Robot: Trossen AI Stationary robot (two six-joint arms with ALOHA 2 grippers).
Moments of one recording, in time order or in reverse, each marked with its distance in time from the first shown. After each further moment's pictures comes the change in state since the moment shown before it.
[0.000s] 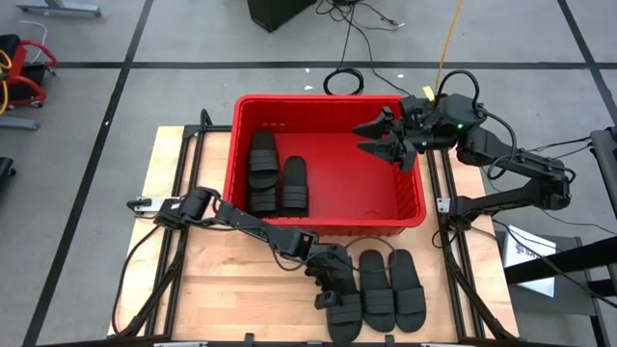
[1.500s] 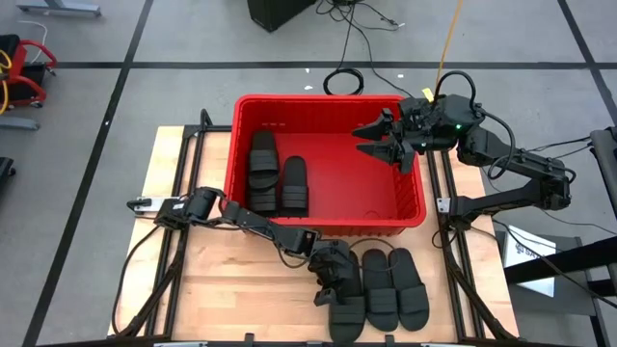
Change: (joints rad) left arm 0.033 0.043 0.000 0.094 0.159 -0.001; right arm 0.000 -0.002 0.000 -0.038 0.008 0.003
